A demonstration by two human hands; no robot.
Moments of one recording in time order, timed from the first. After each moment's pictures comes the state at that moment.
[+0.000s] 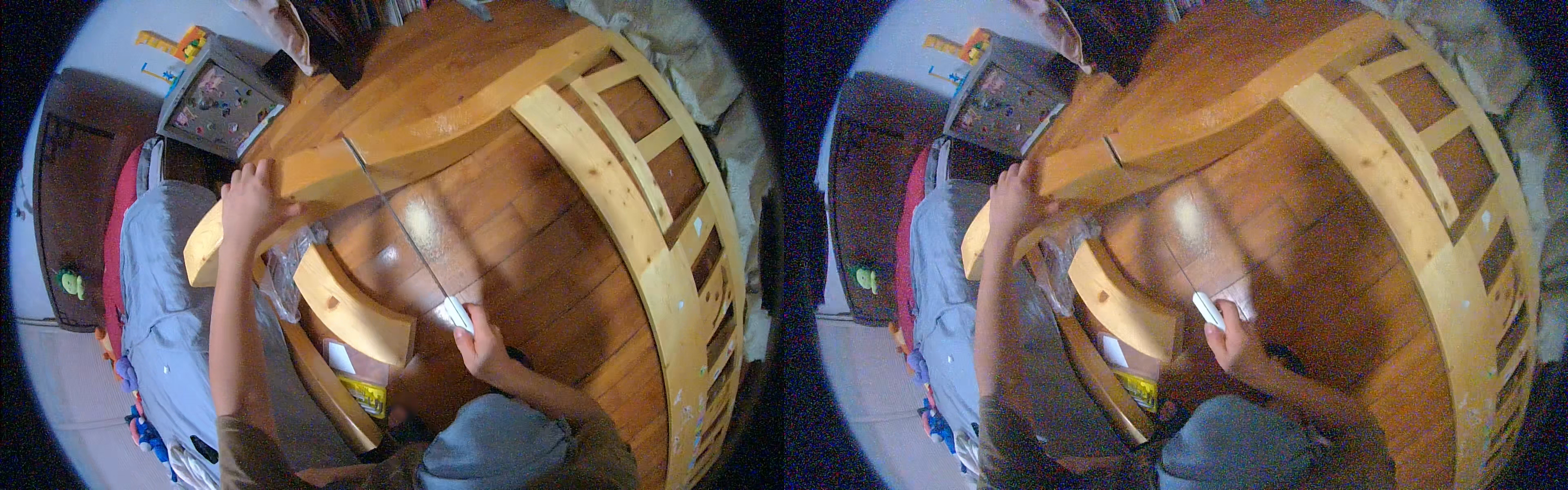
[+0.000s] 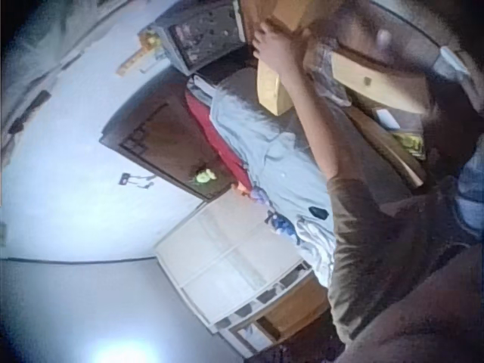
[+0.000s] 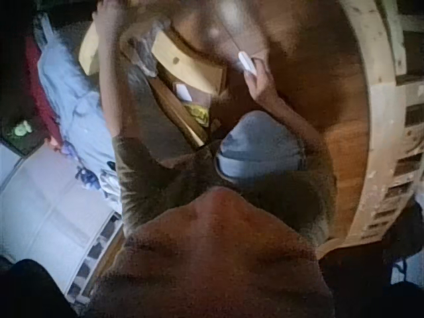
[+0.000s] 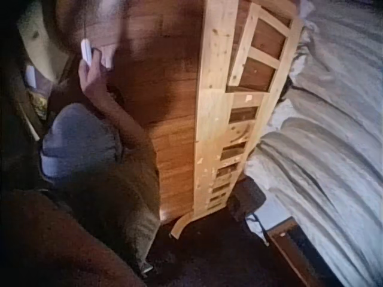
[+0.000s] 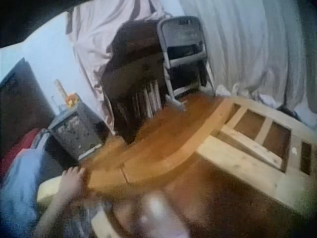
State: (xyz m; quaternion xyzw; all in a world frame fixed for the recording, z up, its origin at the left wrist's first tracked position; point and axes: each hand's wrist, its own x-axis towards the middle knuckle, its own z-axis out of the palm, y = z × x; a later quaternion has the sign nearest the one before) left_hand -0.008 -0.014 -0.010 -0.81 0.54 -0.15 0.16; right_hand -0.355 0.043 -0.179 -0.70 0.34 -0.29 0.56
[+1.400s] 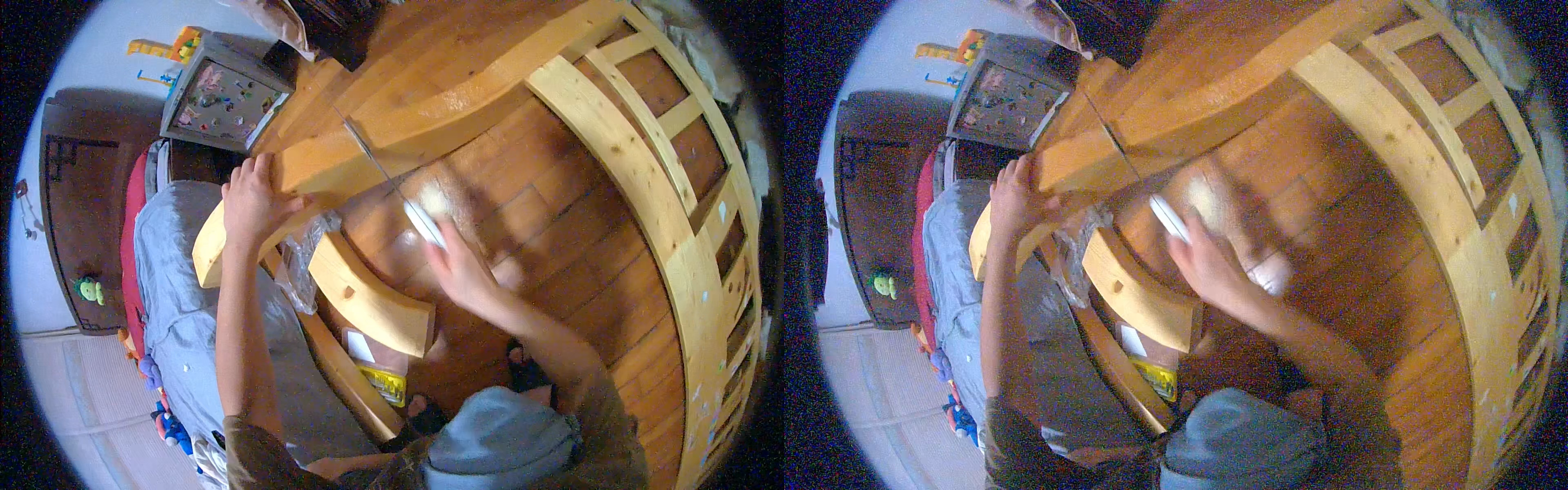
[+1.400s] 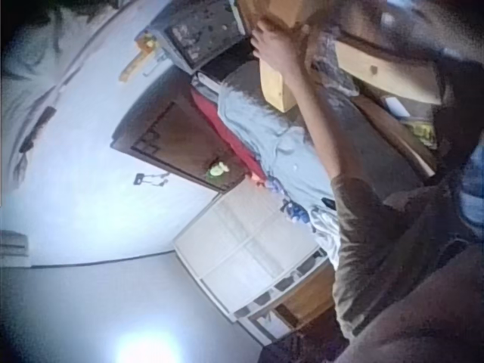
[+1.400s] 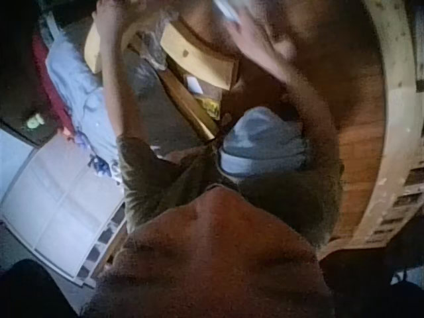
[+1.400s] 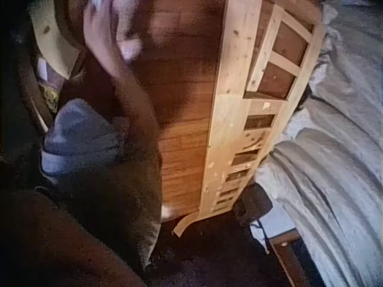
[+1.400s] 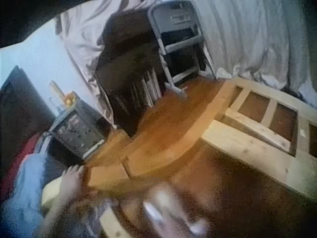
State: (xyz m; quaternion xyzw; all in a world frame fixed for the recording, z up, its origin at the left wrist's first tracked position) left_hand -0.008 -0.012 -0.013 -0.80 0.56 -0.16 0.14; right_hand -0.267 -0.029 -0.172 -0.67 0.33 -0.28 0.60
